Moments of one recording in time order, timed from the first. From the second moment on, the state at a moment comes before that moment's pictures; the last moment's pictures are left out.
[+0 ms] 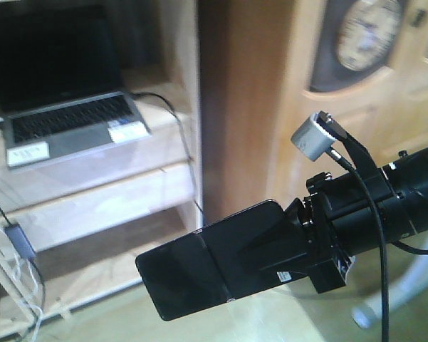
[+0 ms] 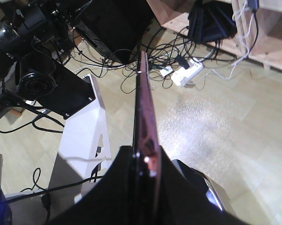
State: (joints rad) left arm -0.01 -0.01 0.03 0.06 0.19 0.04; right arm 0.29 1.28 -0.98 1.00 1.22 -0.94
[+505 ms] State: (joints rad) left arm -0.01 -0.01 0.03 0.06 0.19 0.04; right arm 0.29 1.28 -0.98 1.00 1.22 -0.94
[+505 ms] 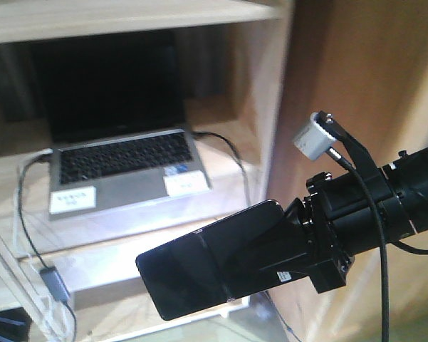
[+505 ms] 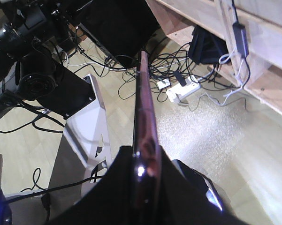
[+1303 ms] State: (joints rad) left arm -0.01 -0.01 0.03 0.06 0.19 0.04; right arm 0.29 1.28 -0.98 1.00 1.22 -0.94
